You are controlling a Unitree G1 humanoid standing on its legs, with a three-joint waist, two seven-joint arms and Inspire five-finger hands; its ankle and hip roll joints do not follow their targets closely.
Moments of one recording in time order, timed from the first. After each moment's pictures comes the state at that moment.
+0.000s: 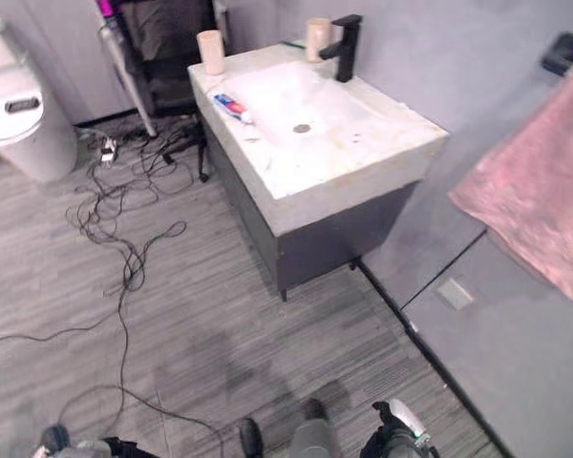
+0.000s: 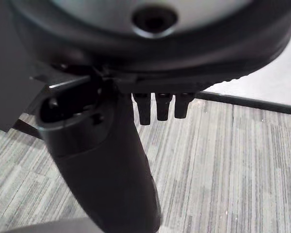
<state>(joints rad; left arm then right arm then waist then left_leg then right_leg) -0.15 0.27 -0.11 1.20 -0.11 0.24 0.04 -0.01 -0.38 0.33 0.94 -0.30 0.14 -0.23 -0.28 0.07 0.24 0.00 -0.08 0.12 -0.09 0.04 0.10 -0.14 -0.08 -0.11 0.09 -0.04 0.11</state>
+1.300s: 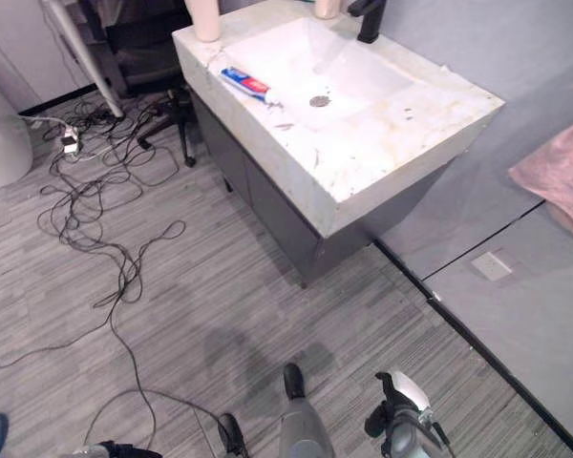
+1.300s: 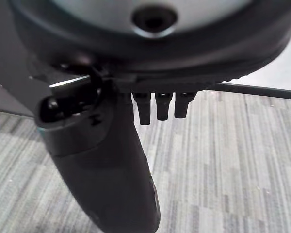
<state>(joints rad) -0.11 0.25 -0.13 1.17 -0.20 0.28 0.08 -0.06 -0.43 0.28 0.92 -0.38 0.07 -0.24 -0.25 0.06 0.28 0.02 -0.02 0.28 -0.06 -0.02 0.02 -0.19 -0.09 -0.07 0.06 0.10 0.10</state>
